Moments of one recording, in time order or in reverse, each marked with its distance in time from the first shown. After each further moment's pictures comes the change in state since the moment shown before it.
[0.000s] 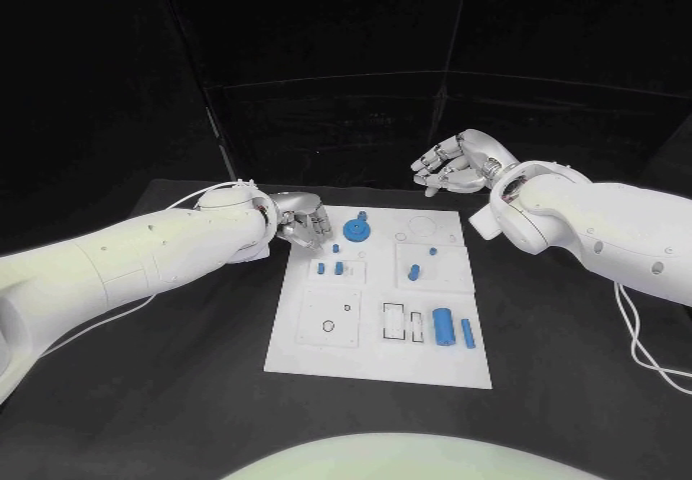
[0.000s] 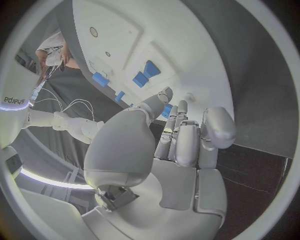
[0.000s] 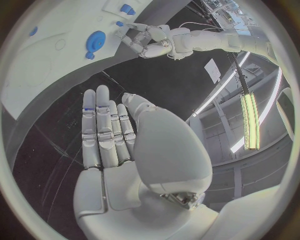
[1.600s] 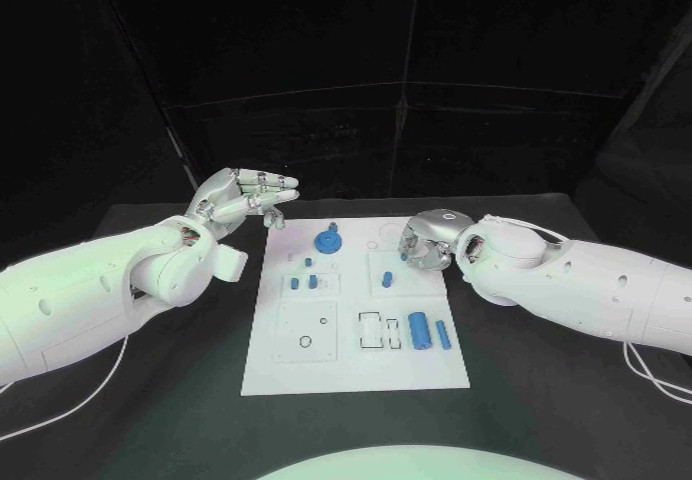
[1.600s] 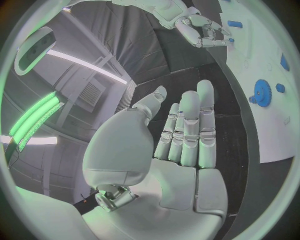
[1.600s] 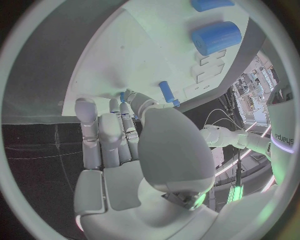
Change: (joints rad) left arm -0.021 -0.214 0.023 0.313 1.147 -0.154 0.359; left_hand -0.037 -0.009 -0.106 0.057 0.000 0.083 0.021 0.016 -0.018 0.029 0.011 0.018 0.002 -0.215 0.021 -0.446 -0.588 0.061 -0.198 0.023 -0.540 -0.468; right arm -0.151 -0.057 0.000 0.104 -0.879 0.123 -0.270; right_hand -0.043 -0.034 0.117 -0.052 -0.131 0.089 -0.011 -0.163 0.001 0.130 -0.012 -0.294 0.002 0.082 -0.030 0.896 0.666 -0.016 0.171 -0.029 0.514 0.471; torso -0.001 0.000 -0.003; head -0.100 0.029
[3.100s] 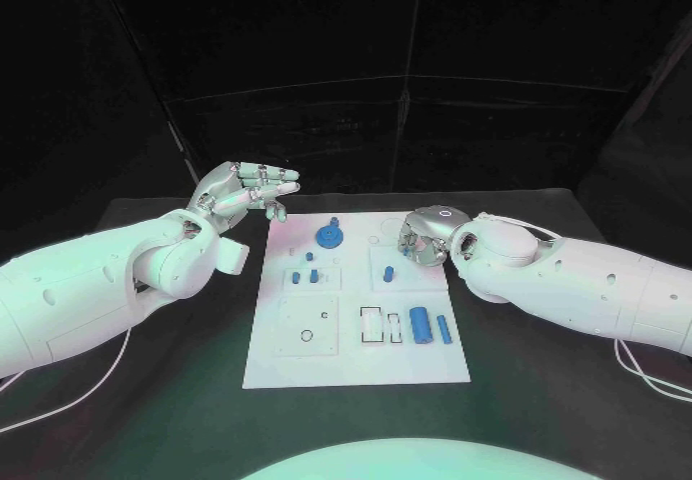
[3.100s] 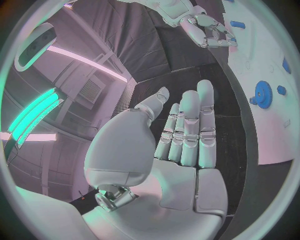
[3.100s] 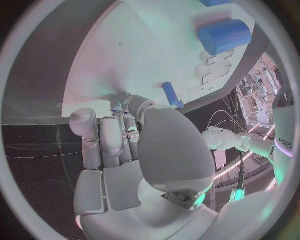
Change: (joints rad) left arm -0.001 0.007 0.000 -0.014 0.029 0.013 0.000; left_hand 0.025 0.024 -0.005 -0.006 0.000 -0.007 0.007 0.004 0.000 -0.006 0.006 0.009 0.000 -0.033 0.010 -0.006 -0.010 0.000 -0.003 0.003 -0.028 -0.022; right arm -0.014 0.035 0.002 -0.025 -0.023 -0.014 -0.044; right_hand 0.004 0.044 0.106 -0.050 -0.059 0.112 -0.030 0.017 0.016 0.128 -0.036 -0.011 0.012 -0.002 -0.013 0.107 0.070 -0.031 0.045 -0.019 0.115 0.151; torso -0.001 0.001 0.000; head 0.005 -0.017
